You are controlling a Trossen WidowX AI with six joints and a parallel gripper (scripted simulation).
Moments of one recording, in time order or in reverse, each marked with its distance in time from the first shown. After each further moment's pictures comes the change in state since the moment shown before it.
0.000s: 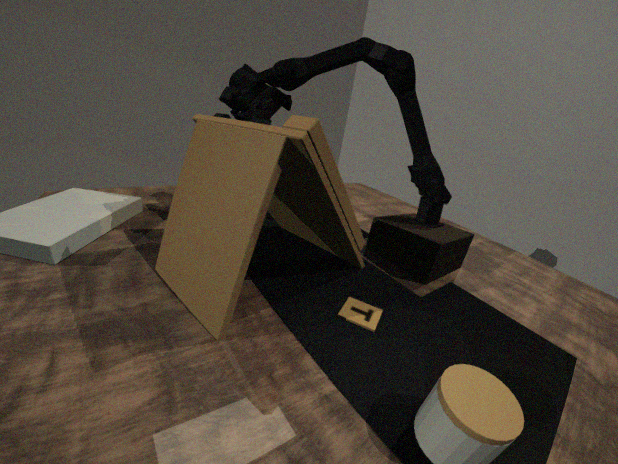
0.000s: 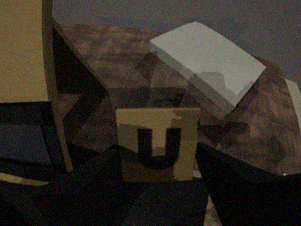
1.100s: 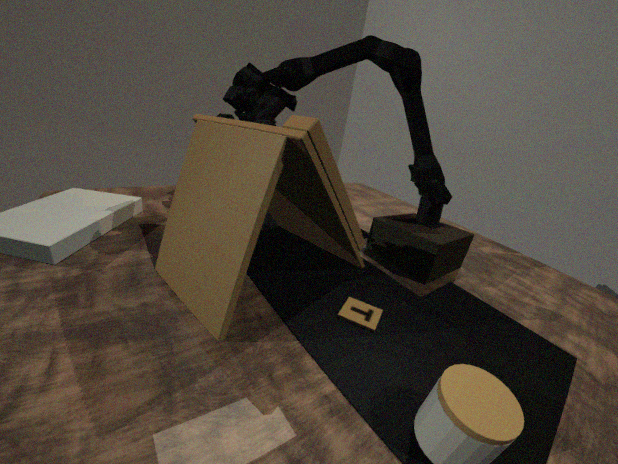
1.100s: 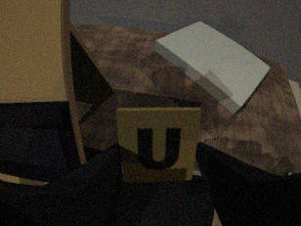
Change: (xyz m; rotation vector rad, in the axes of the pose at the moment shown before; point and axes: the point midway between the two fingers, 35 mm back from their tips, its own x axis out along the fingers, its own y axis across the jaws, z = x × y) arm 0.000 0.016 0.000 0.002 0.001 0.002
